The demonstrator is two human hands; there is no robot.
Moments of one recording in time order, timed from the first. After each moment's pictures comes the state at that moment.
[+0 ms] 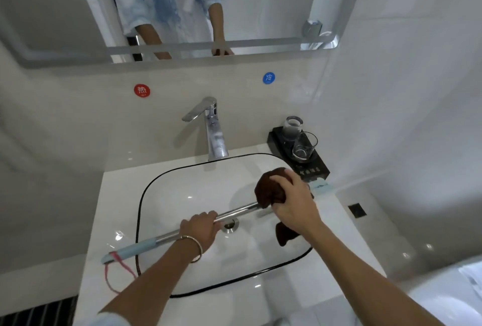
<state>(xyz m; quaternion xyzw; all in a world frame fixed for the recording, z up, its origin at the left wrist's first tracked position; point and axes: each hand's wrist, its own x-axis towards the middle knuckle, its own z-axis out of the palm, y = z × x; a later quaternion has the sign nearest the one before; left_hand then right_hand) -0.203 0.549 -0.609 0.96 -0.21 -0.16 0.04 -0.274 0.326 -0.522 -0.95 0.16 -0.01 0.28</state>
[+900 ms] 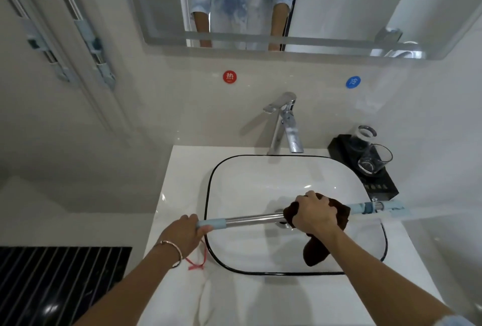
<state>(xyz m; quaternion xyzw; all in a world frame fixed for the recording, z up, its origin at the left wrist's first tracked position) -0.227 0.732 -0.615 0.97 -0.07 -0.19 0.12 -0.230 0.429 -0.549 -0.97 0.12 0.20 0.02</state>
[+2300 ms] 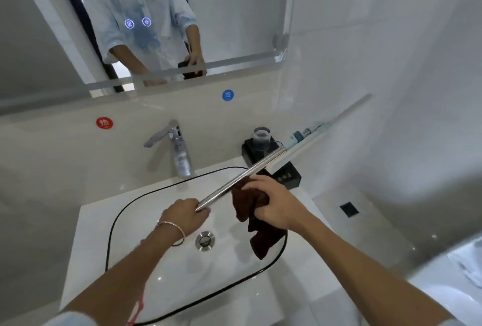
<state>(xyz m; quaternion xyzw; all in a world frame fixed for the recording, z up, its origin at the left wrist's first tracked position) -0.188 0.488 -0.516 0.97 -0.17 -0.15 0.11 -0.299 0.275 -0.466 -0.91 0.03 0.00 0.42</state>
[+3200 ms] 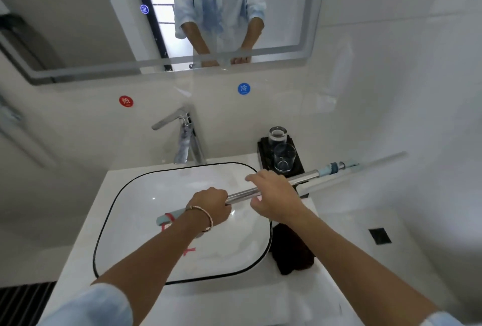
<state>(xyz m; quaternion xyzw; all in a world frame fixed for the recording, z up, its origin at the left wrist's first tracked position) -0.226 0.375 -0.505 0.98 -0.15 -0.13 0.00 -0.258 0.200 -0.503 -0.97 -0.13 -0.01 0.20</state>
